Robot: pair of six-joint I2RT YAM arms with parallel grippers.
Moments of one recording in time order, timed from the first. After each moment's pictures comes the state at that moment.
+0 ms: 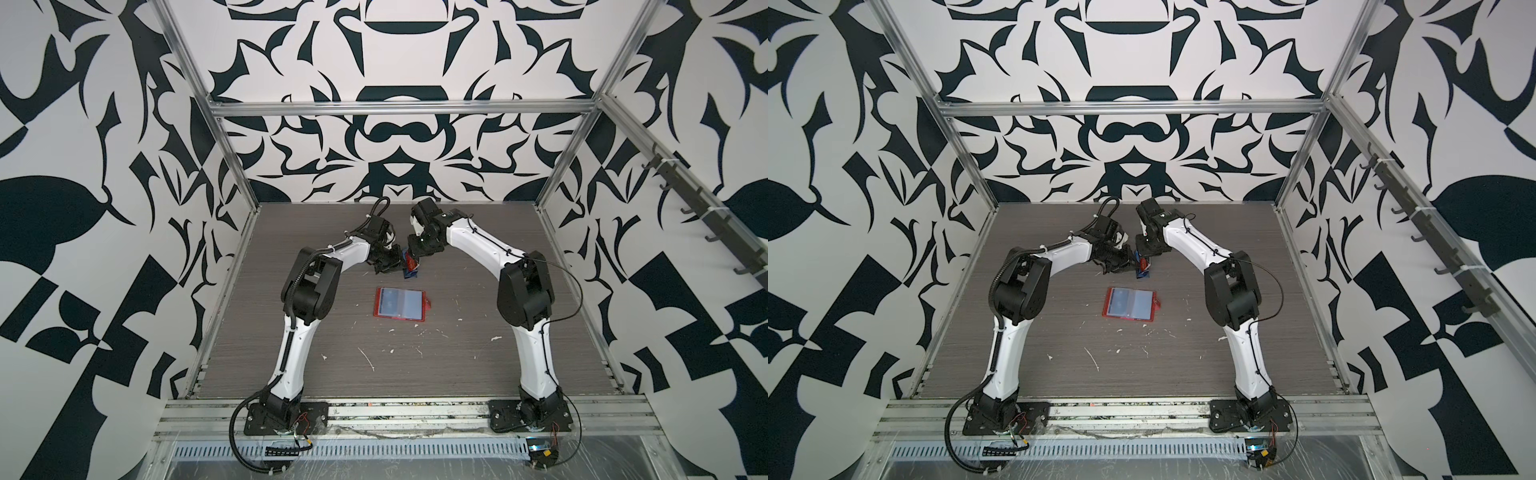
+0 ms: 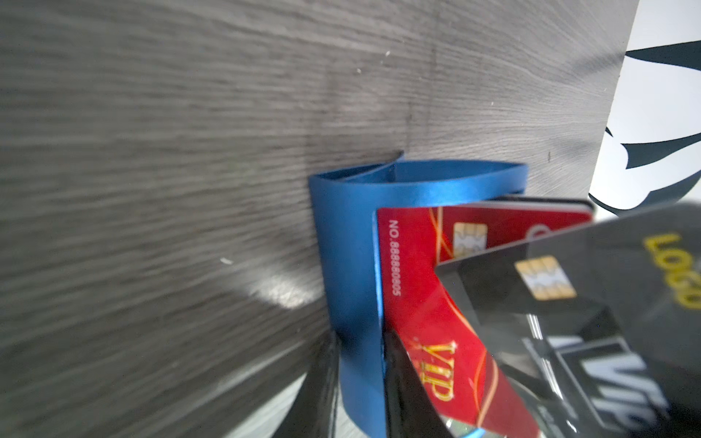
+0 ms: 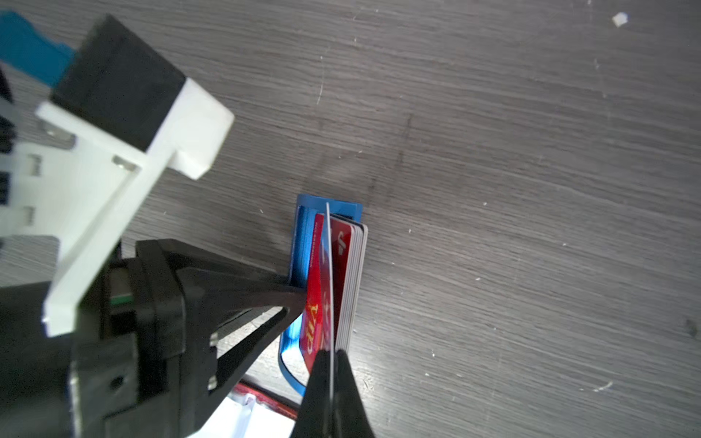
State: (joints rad) left arm -0.49 2.27 1.66 -0.43 0.53 -0.63; right arm 0.51 2.15 1.89 -0.86 -0.03 0.29
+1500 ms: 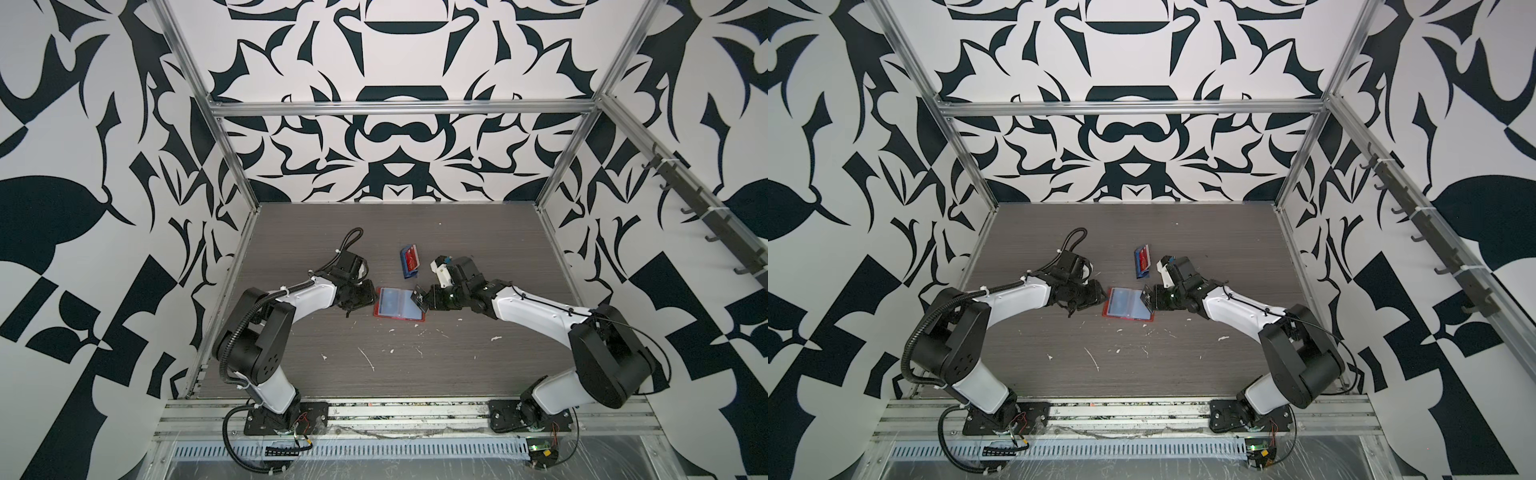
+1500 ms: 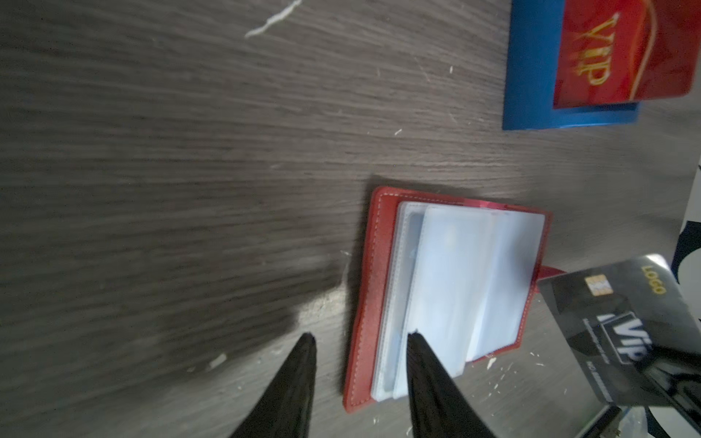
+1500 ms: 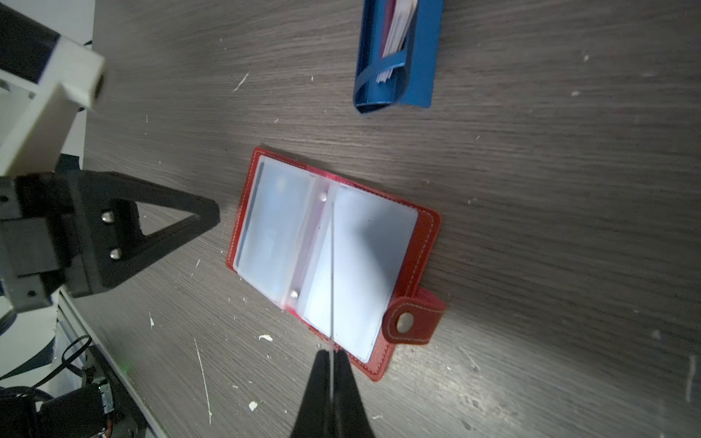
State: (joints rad) left arm -0.48 1.65 0.87 -0.28 0.30 -0.64; right arm 0.56 1.49 0.80 -0.19 -0.32 0.57
